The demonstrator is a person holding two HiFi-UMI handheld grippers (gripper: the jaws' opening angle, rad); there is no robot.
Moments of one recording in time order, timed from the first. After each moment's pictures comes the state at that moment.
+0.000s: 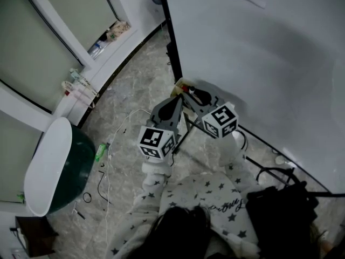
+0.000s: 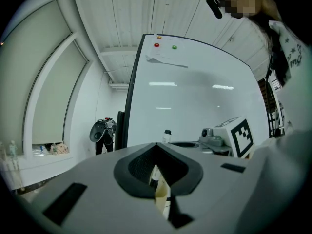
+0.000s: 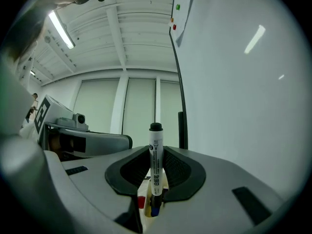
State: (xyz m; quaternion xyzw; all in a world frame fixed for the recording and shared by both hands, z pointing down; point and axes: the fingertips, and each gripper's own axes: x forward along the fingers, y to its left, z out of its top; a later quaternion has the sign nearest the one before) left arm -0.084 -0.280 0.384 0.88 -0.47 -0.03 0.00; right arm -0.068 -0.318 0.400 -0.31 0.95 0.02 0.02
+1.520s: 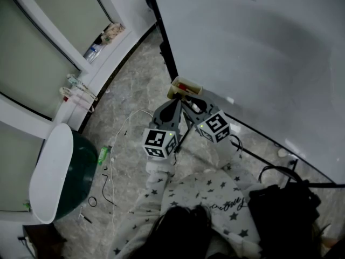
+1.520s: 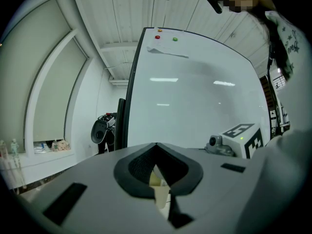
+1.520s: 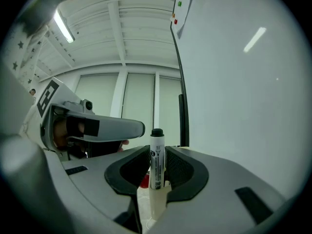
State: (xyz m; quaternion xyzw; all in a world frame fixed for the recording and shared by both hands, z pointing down) left arm -0.082 -0.287 0.420 0.88 -0.47 -0.01 0.01; right arm -0.073 -0.307 0.459 -0.33 0.95 0.02 -0.01
